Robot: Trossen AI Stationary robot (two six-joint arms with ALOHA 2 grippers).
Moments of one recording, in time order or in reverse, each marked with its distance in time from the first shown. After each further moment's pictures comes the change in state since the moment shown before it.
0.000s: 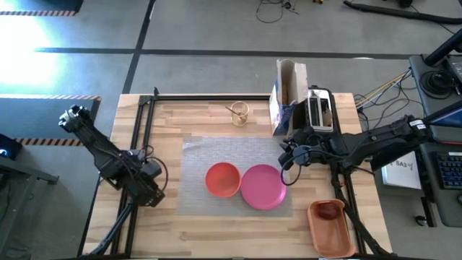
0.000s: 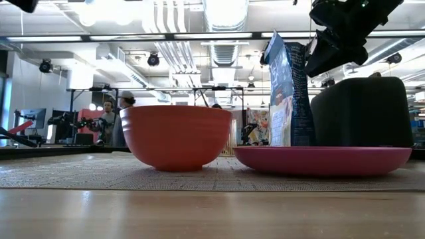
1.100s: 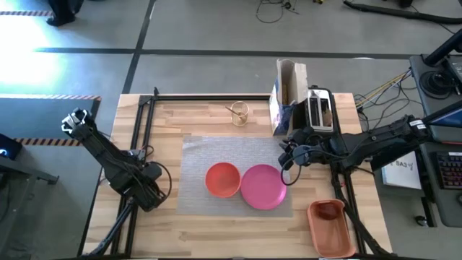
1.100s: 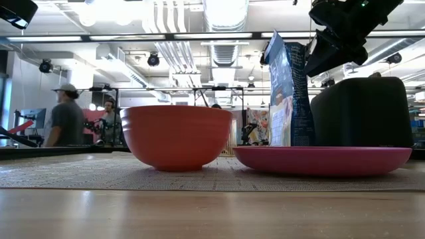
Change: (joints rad) left arm -0.021 0.125 -0.032 -0.090 0.041 -0.065; right arm 0.000 0.000 0.000 0.005 -0.001 0.001
